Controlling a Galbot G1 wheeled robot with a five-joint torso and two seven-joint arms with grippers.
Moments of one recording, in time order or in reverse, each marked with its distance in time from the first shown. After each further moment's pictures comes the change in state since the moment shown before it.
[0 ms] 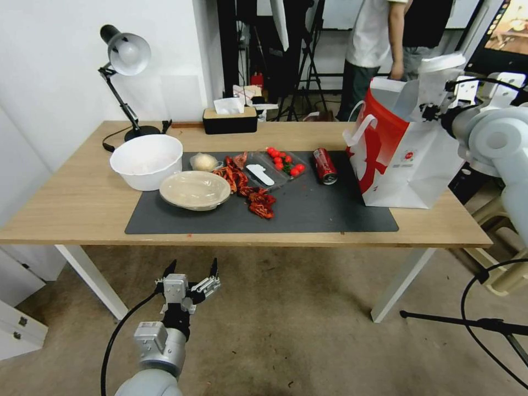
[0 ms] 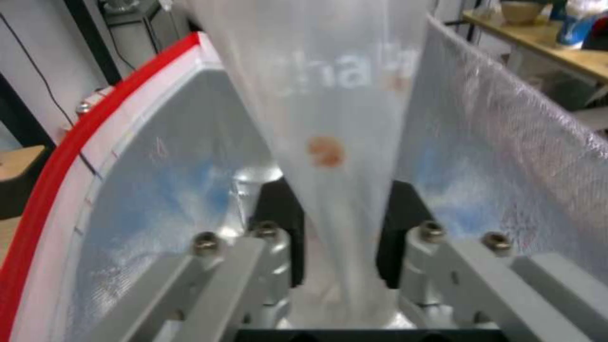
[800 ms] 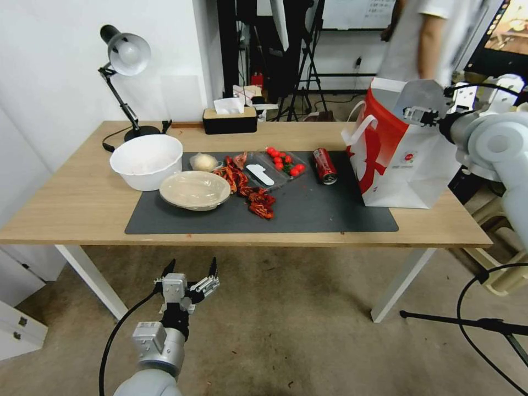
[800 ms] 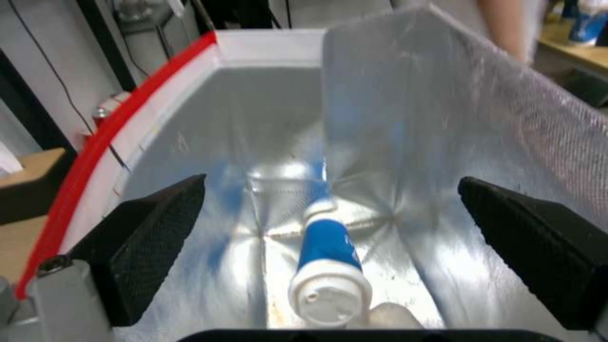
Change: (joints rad) left arm 0.003 0.000 -0.007 -0.006 0.001 -0.006 0.003; right arm -0.051 0.010 0.031 0.038 0.037 0.029 0.018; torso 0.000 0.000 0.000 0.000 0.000
